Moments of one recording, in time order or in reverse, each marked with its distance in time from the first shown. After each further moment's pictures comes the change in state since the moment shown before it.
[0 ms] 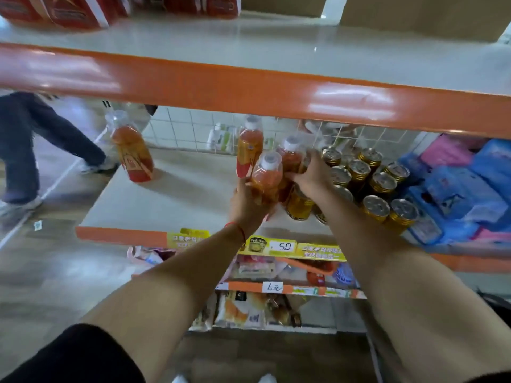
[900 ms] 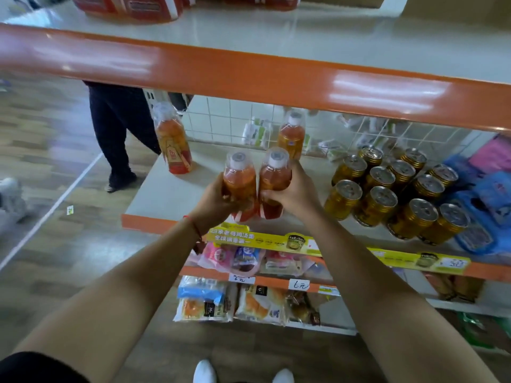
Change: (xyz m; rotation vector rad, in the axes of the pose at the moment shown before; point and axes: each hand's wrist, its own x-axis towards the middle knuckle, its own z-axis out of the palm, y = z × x) left_hand 0.005 -0.046 -0.151 -0.049 -0.160 0.047; right_hand -0.059 -0.050 0.088 0.114 -0.168 -0.235
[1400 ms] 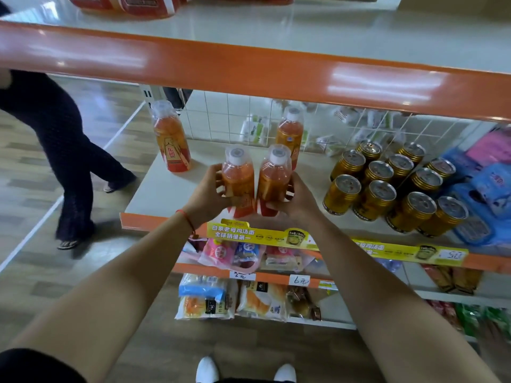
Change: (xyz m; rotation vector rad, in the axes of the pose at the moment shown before) left_hand 0.002 -0.001 -0.012 0.008 -0.001 0.014; right_hand -0.008 0.040 0.015 0.164 -0.113 0.116
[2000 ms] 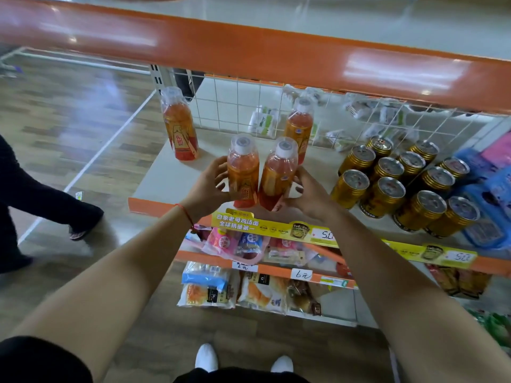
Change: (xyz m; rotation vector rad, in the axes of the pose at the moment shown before) left_hand -0.015 -0.006 -0.007 -0.101 -0.040 -0.001; right_hand 0.004 0.010 -0.018 -0.050 -0.208 -0.097
